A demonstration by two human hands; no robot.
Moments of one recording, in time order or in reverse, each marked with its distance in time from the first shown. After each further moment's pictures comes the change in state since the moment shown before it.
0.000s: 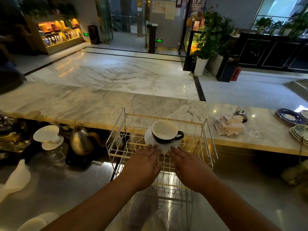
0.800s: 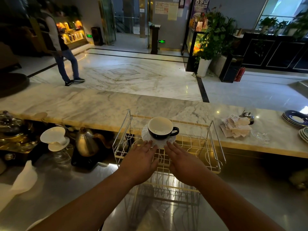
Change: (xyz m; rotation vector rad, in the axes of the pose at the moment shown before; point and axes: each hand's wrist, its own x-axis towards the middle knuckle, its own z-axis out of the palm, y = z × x) left_hand 0.006 -0.037 -0.014 0.076 -0.019 -0.057; right_hand 0.045 -0.016 0.014 0.061 0.062 -0.062
